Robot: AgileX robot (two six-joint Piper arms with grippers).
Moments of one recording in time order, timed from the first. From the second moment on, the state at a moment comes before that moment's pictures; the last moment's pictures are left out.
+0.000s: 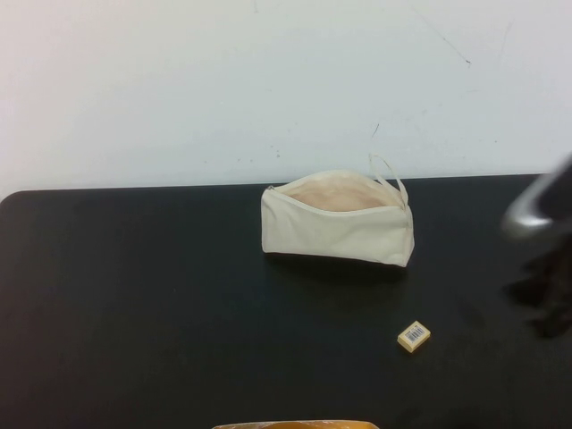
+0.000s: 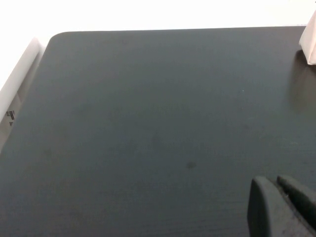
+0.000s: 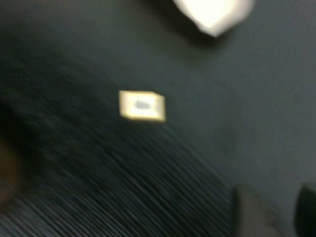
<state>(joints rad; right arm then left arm) 0.25 1.34 -0.90 0.34 0.61 -0.77 -0.06 -0.01 0.02 -0.04 0.37 -0.02</state>
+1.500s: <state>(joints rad) 0.43 1.96 -1.33 0.30 0.83 -0.74 -0.06 -0.01 0.02 -0.04 0.37 -0.02</state>
